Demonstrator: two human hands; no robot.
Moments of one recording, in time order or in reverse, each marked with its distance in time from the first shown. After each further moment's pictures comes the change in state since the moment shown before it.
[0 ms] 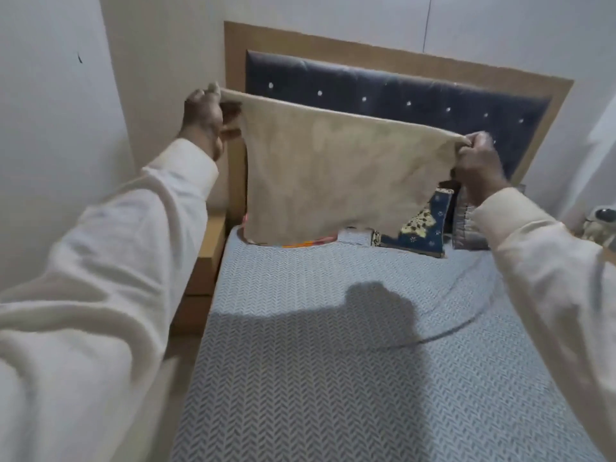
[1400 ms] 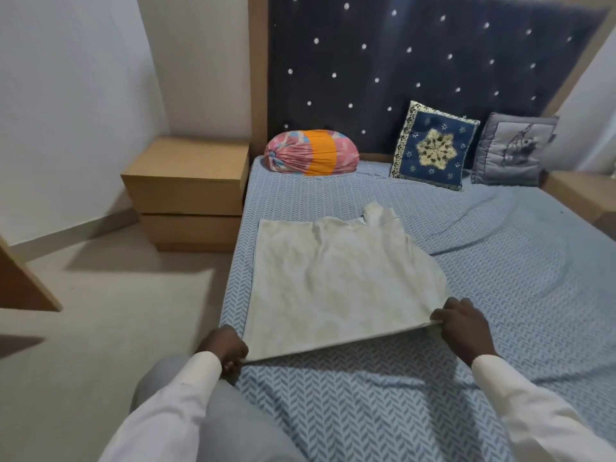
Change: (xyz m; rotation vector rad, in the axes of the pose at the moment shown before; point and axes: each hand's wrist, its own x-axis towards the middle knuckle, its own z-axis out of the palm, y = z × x) left_hand -0.396 -0.277 -0.241 1.182 -0.317 -0.889; right_hand -0.386 0.260 -0.056 -1.025 -0.611 -0.277
